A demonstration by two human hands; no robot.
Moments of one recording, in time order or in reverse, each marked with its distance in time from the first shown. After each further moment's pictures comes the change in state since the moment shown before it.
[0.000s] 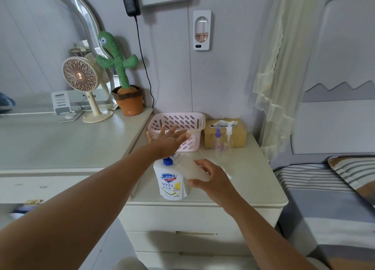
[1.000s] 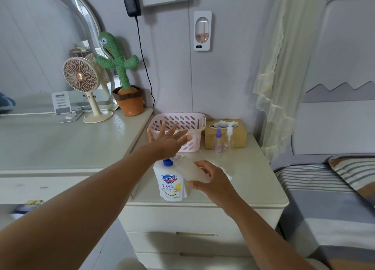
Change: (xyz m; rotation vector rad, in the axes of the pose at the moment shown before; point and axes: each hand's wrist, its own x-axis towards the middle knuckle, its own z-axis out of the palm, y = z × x) left_hand -0.003 0.001 -0.002 0.142 0.012 0.003; right_hand -0.001 0.002 0.002 0.017 -0.002 0.018
